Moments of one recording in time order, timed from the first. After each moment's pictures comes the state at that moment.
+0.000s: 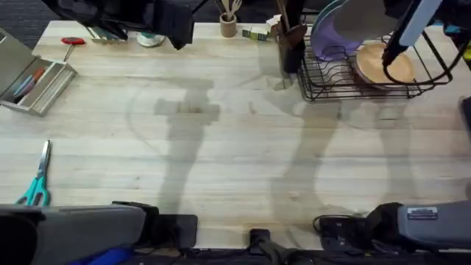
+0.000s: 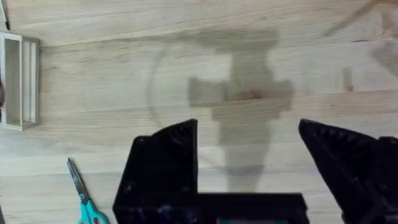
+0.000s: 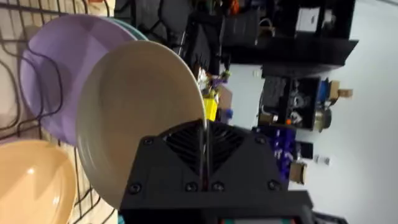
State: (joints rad) left arm -0.13 1.49 1.74 -1.35 -0.10 -0.03; right arm -0.31 1.59 1.22 0.02 -0.68 -1.77
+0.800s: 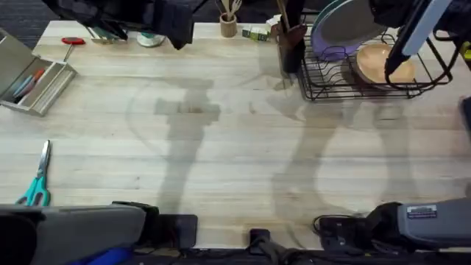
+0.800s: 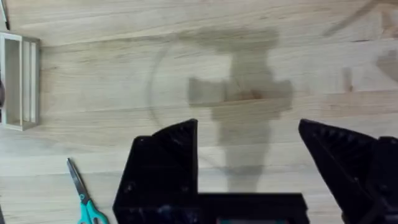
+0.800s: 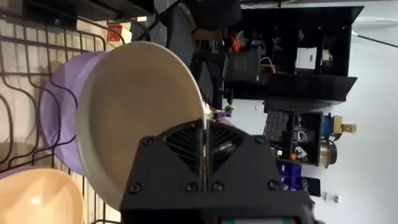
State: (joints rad) left arm -0.13 1.49 1.74 -1.35 -0.10 -0.03; right arm -0.31 1.63 1.22 -0.01 -0.81 -1.80
